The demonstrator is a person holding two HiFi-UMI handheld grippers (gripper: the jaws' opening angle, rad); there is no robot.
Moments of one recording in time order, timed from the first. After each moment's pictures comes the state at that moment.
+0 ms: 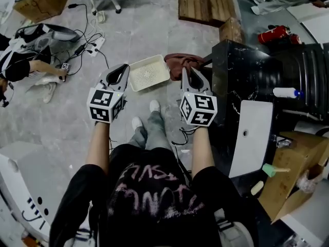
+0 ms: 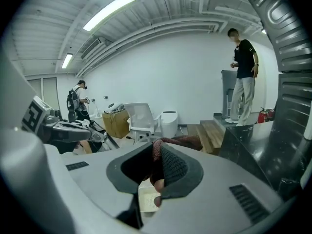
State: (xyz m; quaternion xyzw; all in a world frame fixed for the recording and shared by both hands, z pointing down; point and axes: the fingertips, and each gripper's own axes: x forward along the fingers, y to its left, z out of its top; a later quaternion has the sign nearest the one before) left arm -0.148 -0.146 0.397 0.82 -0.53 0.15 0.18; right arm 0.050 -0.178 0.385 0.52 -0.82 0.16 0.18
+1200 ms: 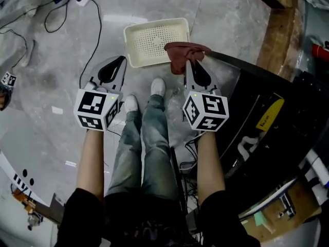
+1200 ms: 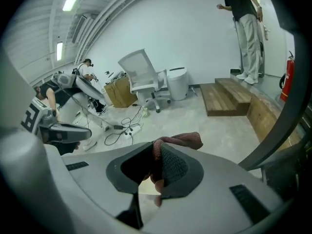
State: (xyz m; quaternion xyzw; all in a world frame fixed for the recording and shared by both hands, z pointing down) left arm -0.172 -0.218 0.788 0.73 -0.56 0.22 0.33; right arm 0.007 -0.278 0.799 0.42 -0.81 0.30 0.29
